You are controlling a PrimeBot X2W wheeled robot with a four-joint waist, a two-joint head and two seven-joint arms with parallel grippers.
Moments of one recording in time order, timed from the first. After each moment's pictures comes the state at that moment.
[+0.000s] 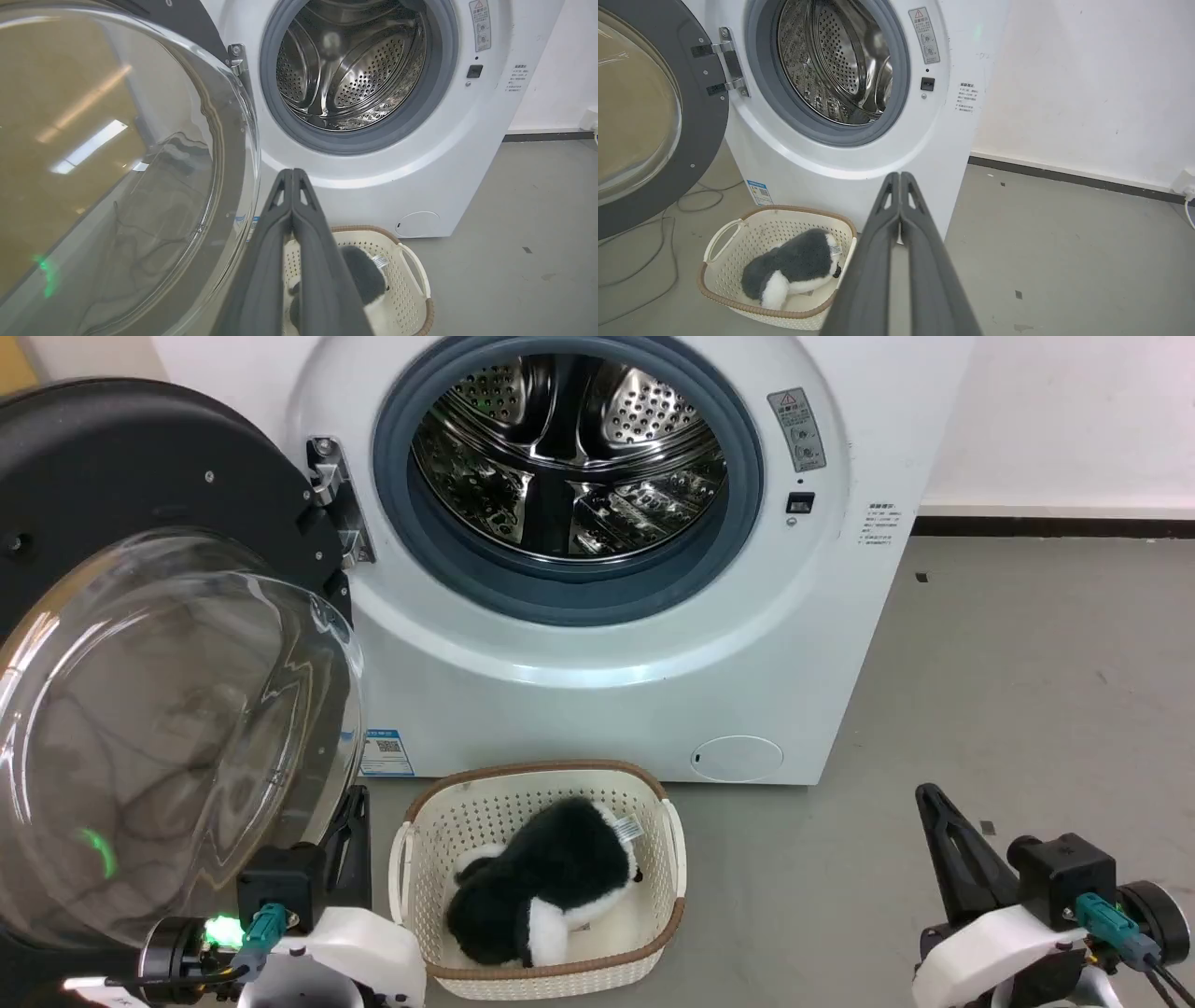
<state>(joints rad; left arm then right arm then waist) -0.01 0.05 0.00 0.00 0.00 0.00 0.00 -0.01 -0.05 0.00 0.00 0.01 0.13 0.00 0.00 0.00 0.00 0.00</state>
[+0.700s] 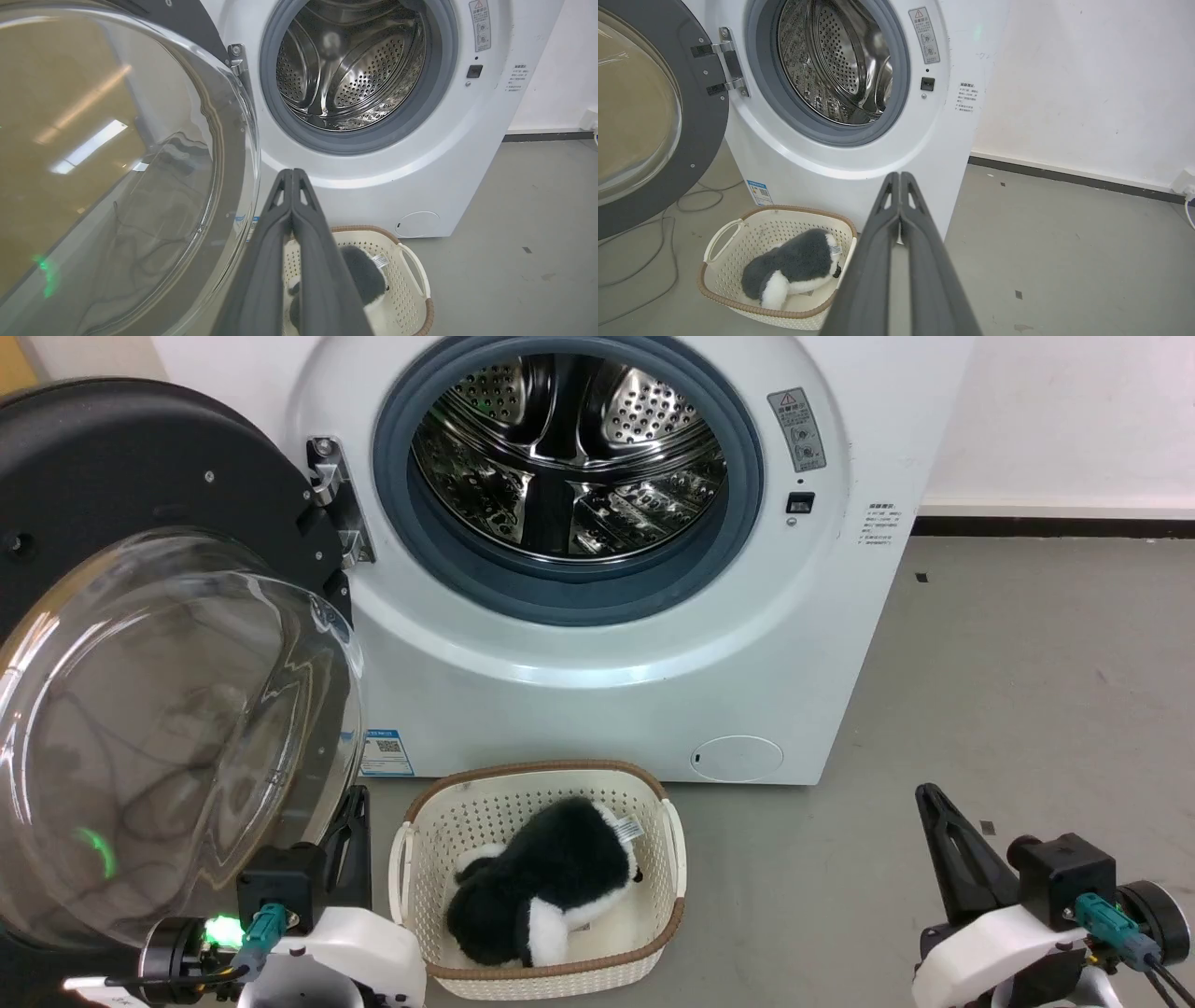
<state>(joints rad) -0.01 0.05 0.00 0.00 0.00 0.00 0.00 -0.01 -0.05 0.00 0.00 0.01 0.13 0.00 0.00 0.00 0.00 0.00</state>
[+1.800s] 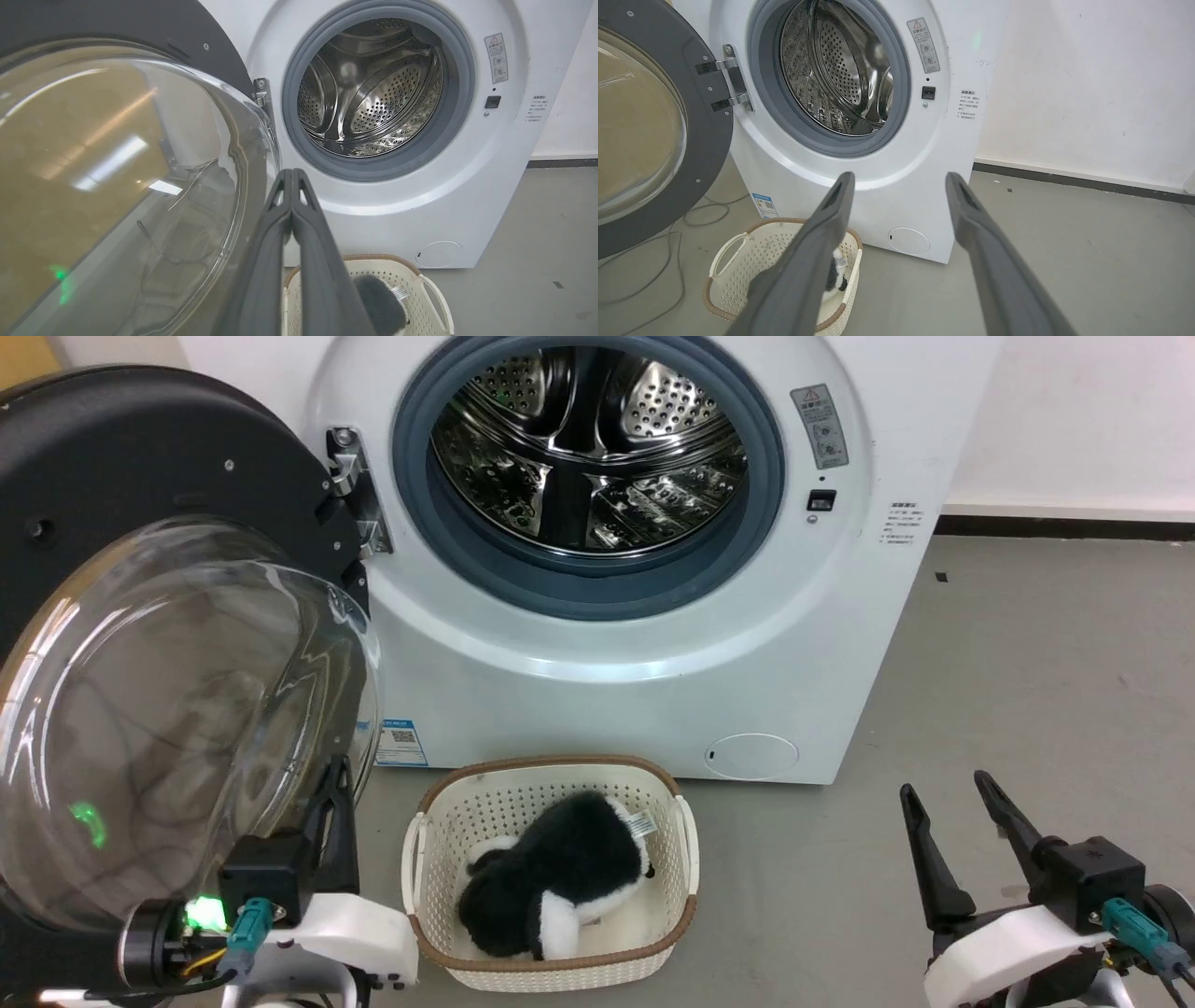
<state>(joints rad) -0.02 0.07 -0.02 -0.03 0.00 0.06 -0.04 -0.01 -0.06 -0.02 0.01 0.04 0.13 -0.04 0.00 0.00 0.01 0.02</state>
